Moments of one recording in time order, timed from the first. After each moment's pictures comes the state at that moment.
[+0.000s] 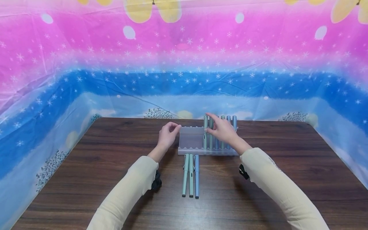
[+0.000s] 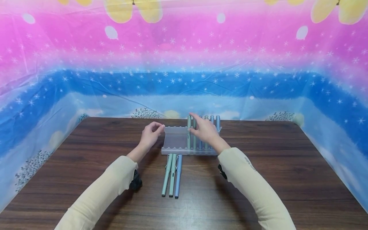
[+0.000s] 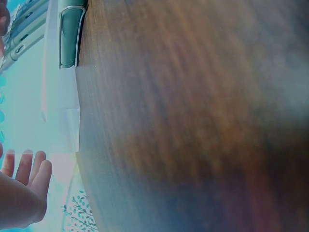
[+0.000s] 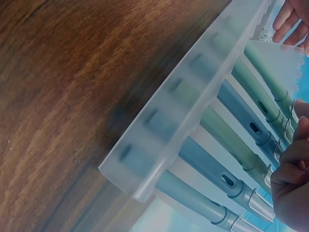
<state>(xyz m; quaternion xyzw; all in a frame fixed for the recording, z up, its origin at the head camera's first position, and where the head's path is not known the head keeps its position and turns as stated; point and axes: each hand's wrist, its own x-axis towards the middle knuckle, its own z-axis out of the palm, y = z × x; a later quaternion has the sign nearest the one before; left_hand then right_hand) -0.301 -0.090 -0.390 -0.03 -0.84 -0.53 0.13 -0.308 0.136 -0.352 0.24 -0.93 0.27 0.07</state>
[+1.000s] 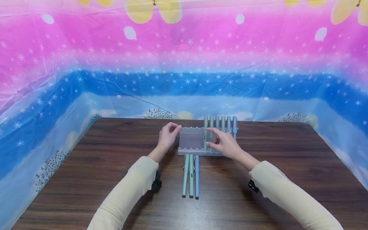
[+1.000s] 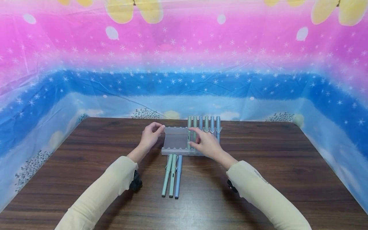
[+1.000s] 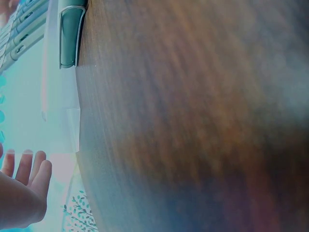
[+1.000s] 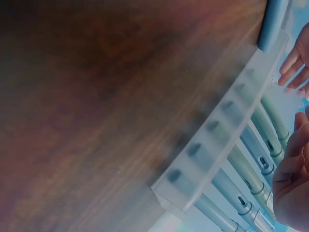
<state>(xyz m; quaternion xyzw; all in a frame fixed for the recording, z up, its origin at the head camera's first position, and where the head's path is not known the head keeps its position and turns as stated) -0.301 -0.091 -0.391 -0.03 -0.84 -0.53 0.13 -0.276 0.145 -0.377 0.32 -0.89 0.31 0.10</state>
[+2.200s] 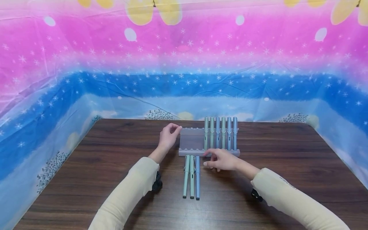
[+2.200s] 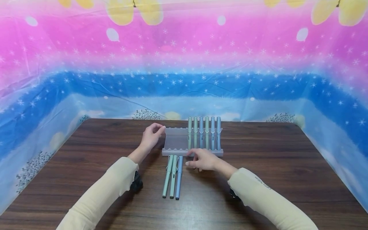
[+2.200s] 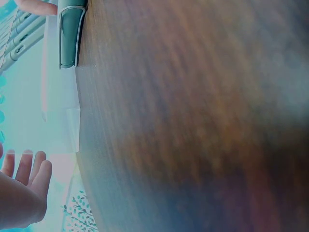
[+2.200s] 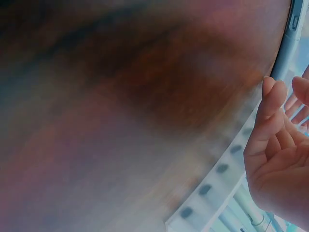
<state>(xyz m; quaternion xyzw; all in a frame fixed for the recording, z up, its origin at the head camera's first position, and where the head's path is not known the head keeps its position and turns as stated) -0.301 -0.090 -0.391 -0.02 -0.84 -0.53 0.13 -0.249 0.142 -0.397 0.31 -0.88 0.34 -0.15</state>
